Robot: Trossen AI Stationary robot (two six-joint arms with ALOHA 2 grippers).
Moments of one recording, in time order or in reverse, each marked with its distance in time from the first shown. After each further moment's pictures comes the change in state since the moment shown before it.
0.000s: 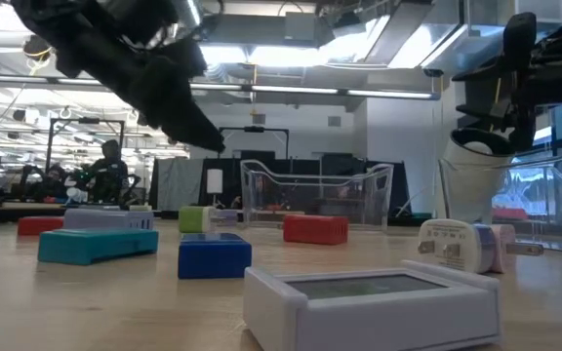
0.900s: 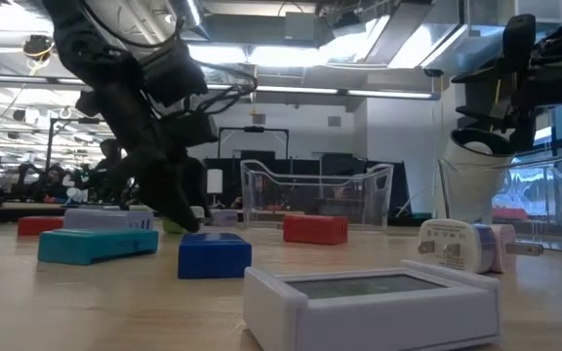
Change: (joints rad) left arm 0.060 0.300 0.039 -0.071 0.095 0.225; right arm 0.000 0.000 0.000 -0.012 -0.001 -0.001
